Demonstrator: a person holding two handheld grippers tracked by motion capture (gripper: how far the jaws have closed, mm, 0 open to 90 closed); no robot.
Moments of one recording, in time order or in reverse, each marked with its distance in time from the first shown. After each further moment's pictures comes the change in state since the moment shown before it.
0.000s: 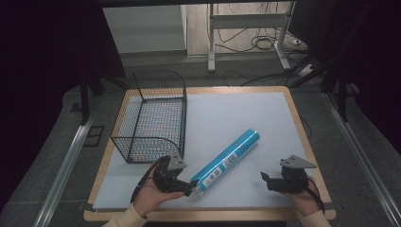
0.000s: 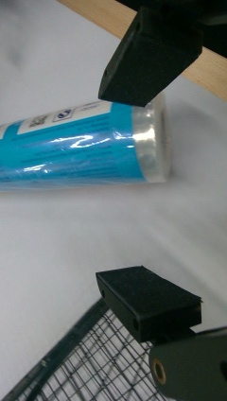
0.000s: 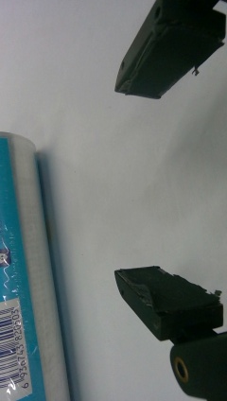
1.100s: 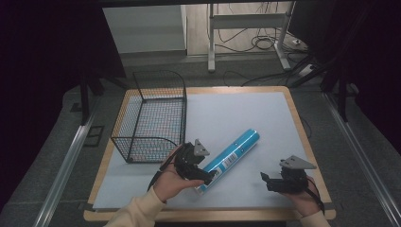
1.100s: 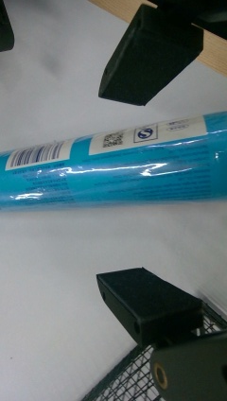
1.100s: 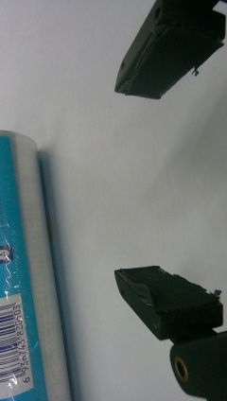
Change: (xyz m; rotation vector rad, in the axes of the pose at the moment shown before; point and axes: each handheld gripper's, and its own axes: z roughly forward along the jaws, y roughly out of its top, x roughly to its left) left arm -0.015 0.062 0.025 0.068 0.001 0.047; right arm 0.002 0.001 -0.002 -0.003 -0.005 -0.001
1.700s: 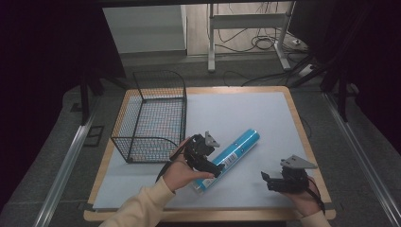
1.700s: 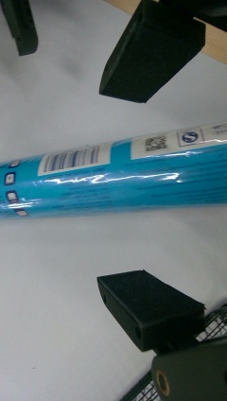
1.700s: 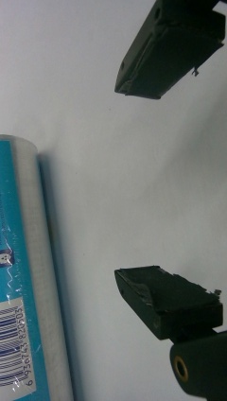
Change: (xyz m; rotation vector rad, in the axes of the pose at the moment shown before) left arm 0.001 0.033 0.011 0.027 -0.019 0.011; right arm -0.002 0.000 -0.001 -0.002 -0.001 0.011
